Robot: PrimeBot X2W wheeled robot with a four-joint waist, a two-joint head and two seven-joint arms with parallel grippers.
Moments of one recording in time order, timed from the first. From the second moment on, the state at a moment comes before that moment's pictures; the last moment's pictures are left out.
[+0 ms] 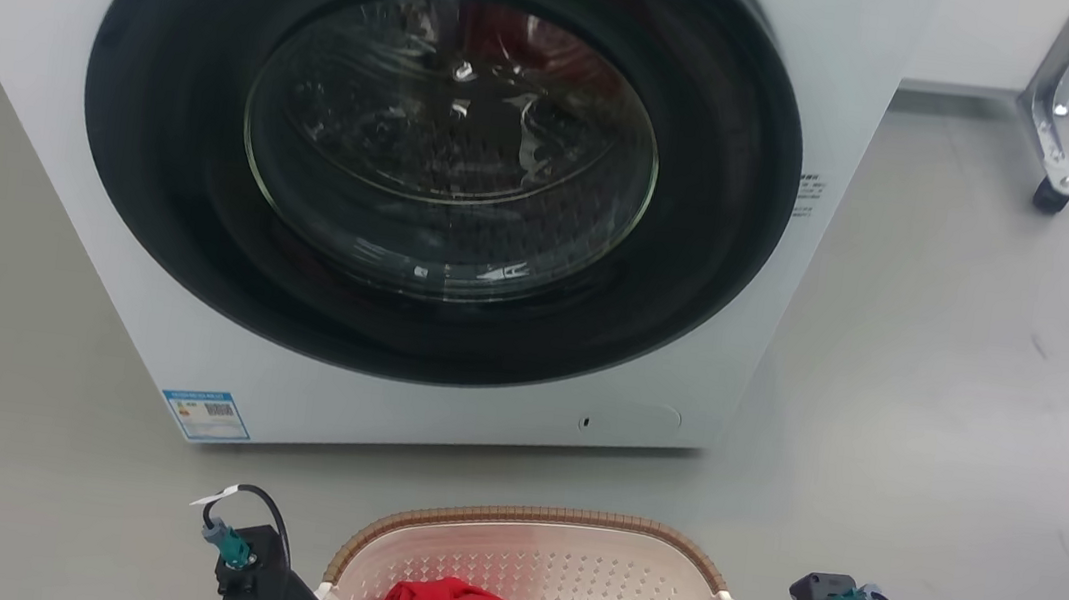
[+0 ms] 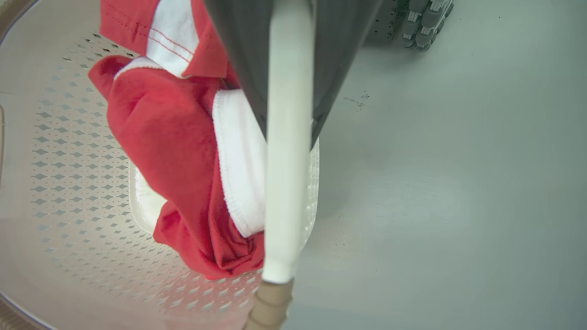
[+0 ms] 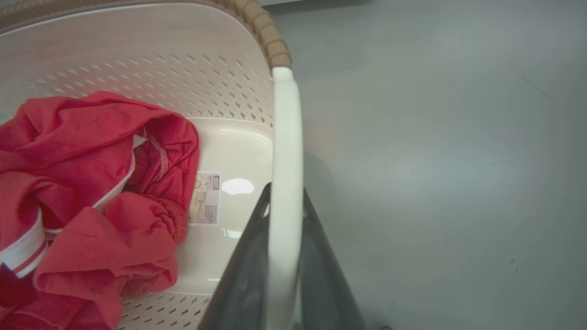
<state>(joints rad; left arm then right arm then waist) -0.50 0.01 -0.42 1.25 -0.76 -0.13 0.37 -0.52 -0.03 0.52 1.25 0.53 0.14 0.16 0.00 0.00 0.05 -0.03</state>
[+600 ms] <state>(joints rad) -0.48 0.01 -0.44 1.26 -0.80 -0.13 0.40 -0.49 -0.03 0.53 1.24 0.58 0.14 0.20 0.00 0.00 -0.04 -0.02</state>
